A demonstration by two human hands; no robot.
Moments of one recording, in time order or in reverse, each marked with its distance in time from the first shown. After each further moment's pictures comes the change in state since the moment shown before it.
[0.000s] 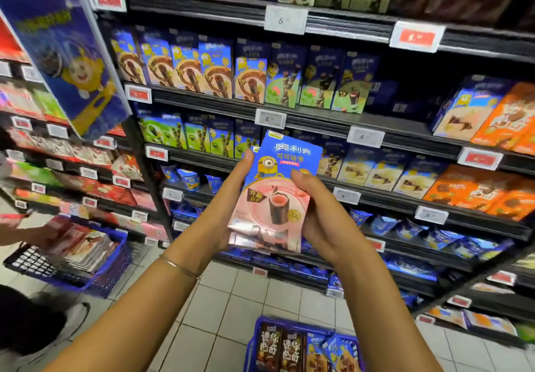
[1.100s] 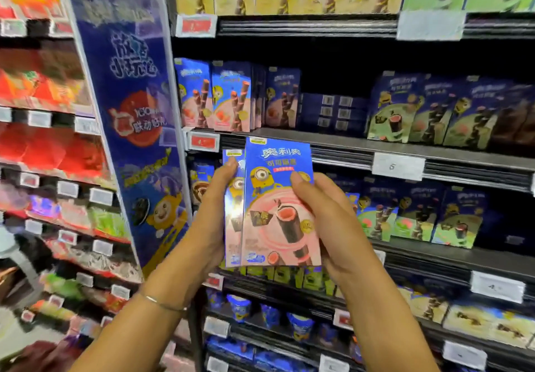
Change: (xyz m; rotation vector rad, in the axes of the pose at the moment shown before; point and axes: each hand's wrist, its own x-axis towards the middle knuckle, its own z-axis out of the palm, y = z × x) left_hand 0.065 0.271 -0.149 0.029 0.015 0.297; right_hand 0.193 -0.099 0.232 -0.221 0.027 -0.439
